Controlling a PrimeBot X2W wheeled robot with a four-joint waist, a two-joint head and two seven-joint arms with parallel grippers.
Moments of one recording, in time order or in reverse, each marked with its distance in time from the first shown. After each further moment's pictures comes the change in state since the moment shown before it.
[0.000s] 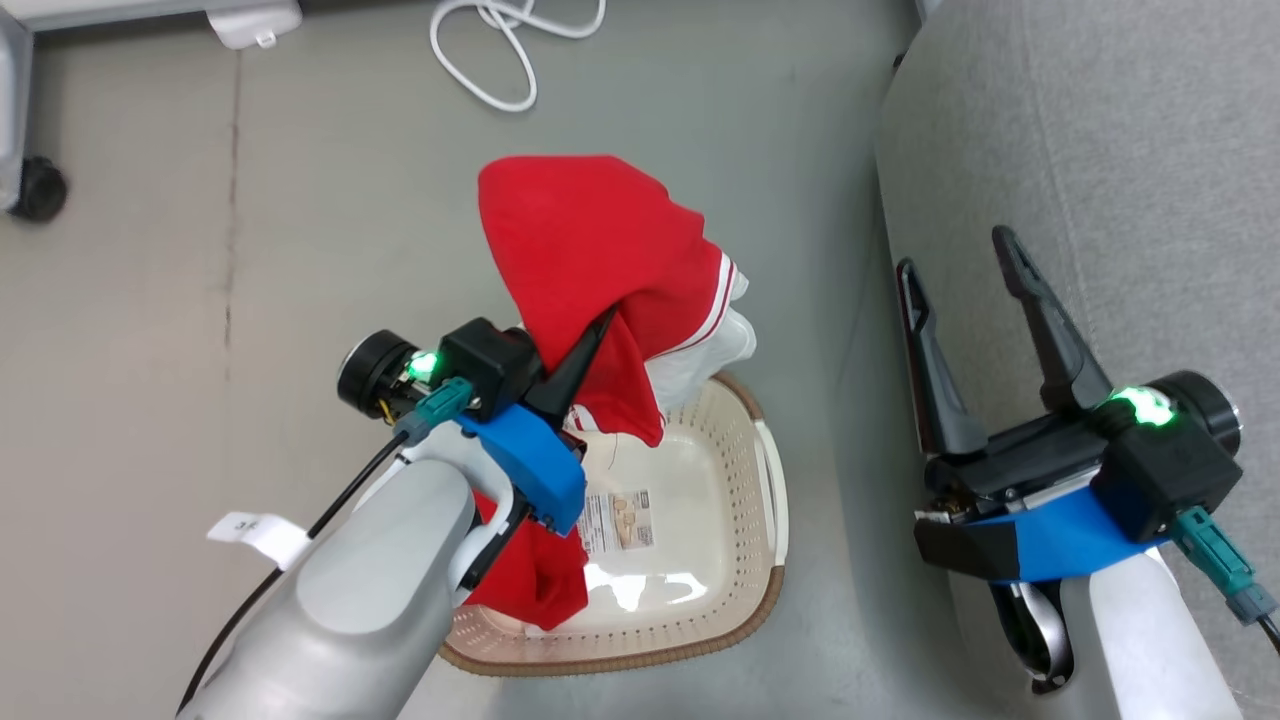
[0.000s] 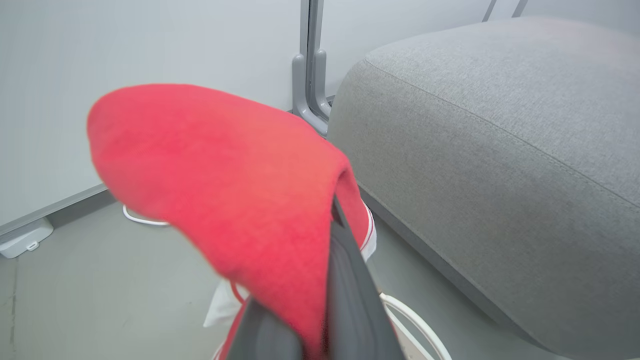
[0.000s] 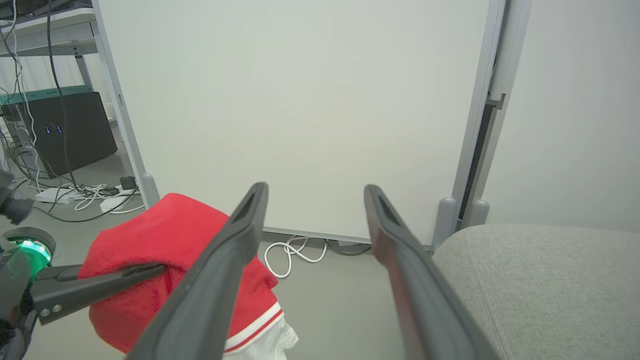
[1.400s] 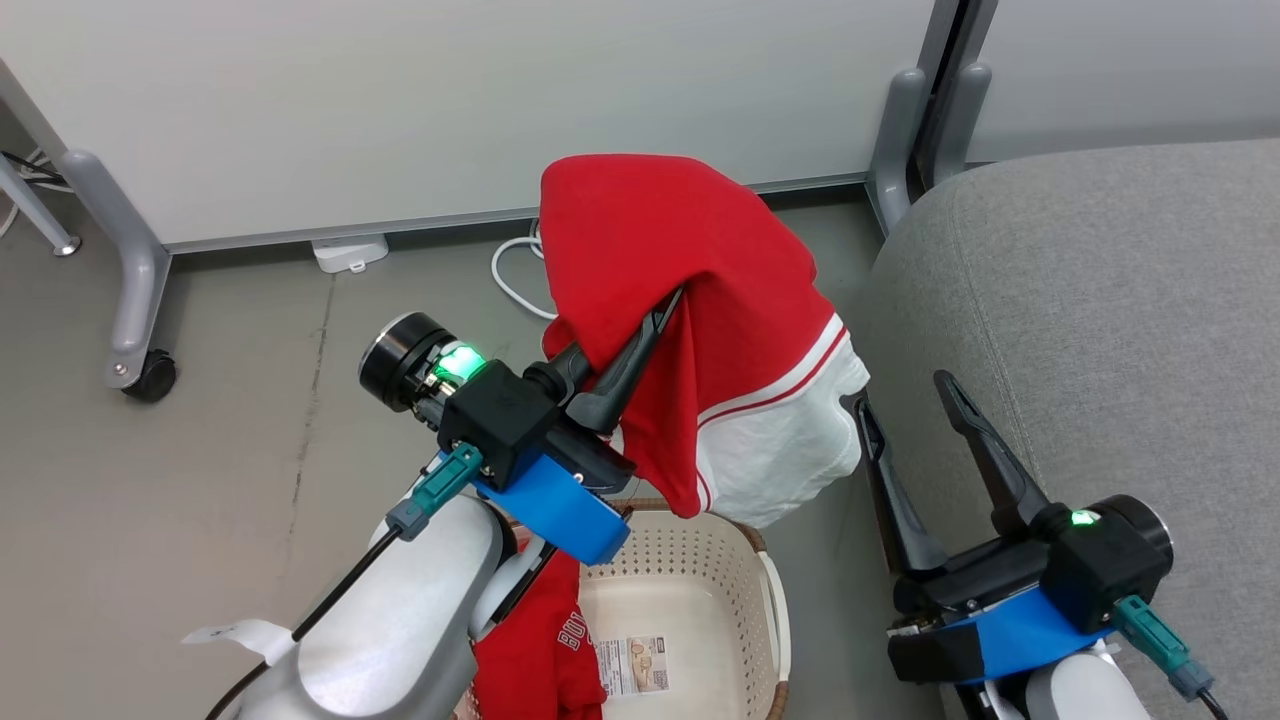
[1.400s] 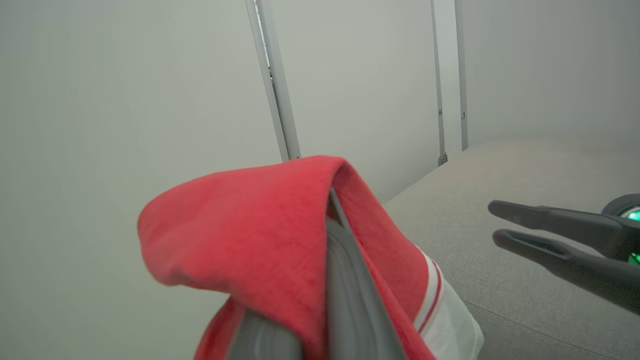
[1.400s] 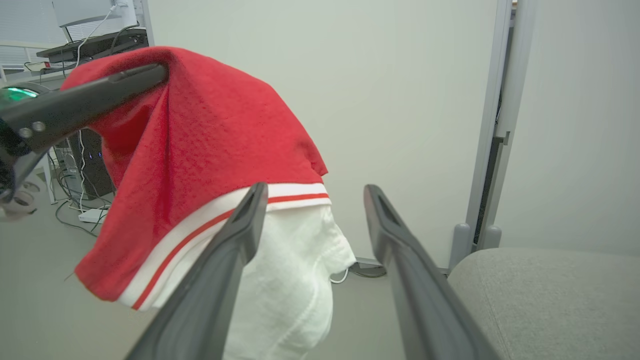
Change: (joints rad) left arm 0.166 0.004 0.169 -0.433 0.209 0.000 0.000; right arm 0.171 0.000 0.045 0.050 0.057 0.000 0.000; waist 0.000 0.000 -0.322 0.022
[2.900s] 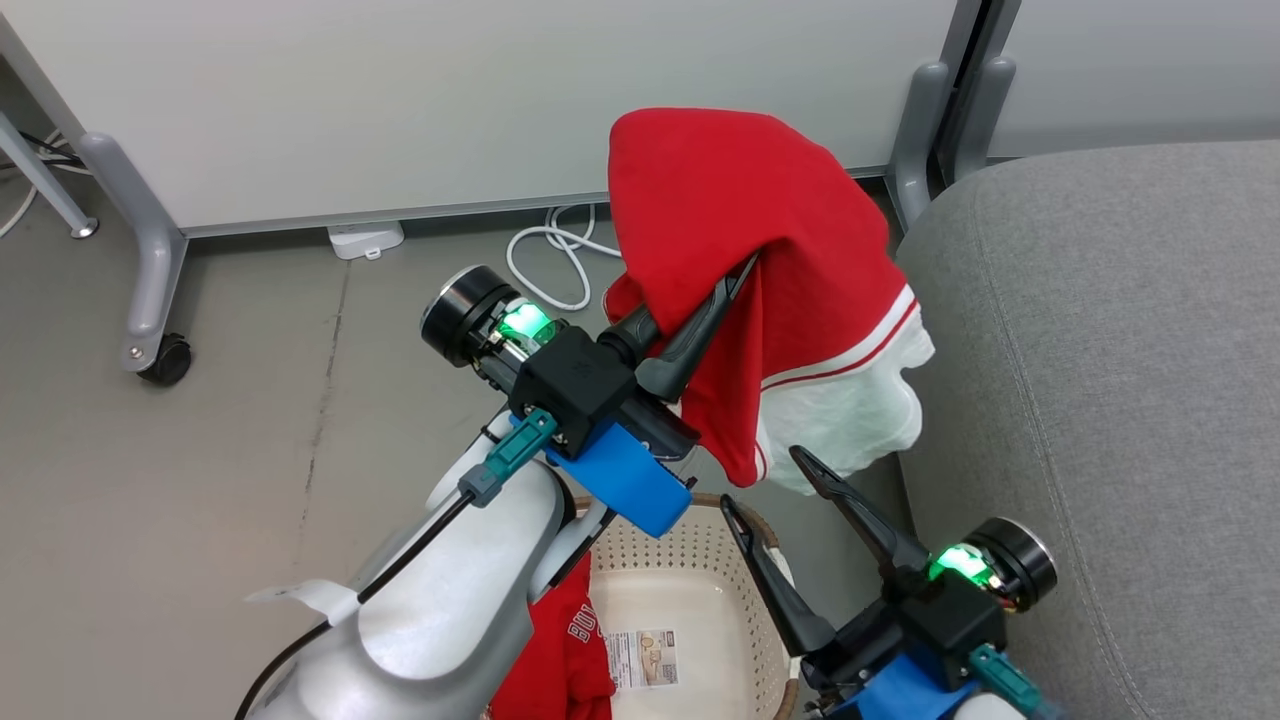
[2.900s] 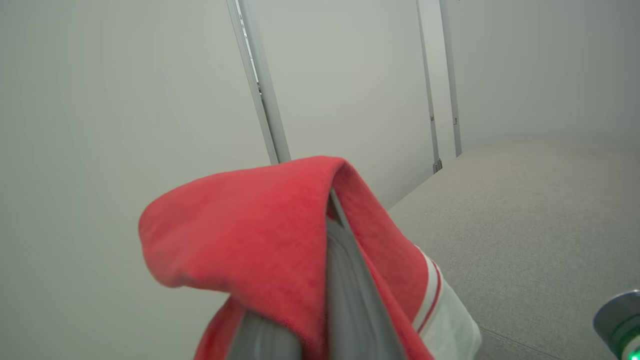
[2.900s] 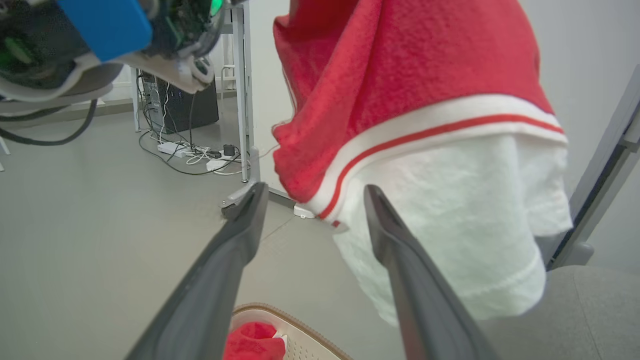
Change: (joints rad) left arm -0.087 -0.079 -0.034 0.060 0.034 0.000 0.000; right arm -0.001 -0.048 0.230 0.056 -0.063 0.000 0.000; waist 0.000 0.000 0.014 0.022
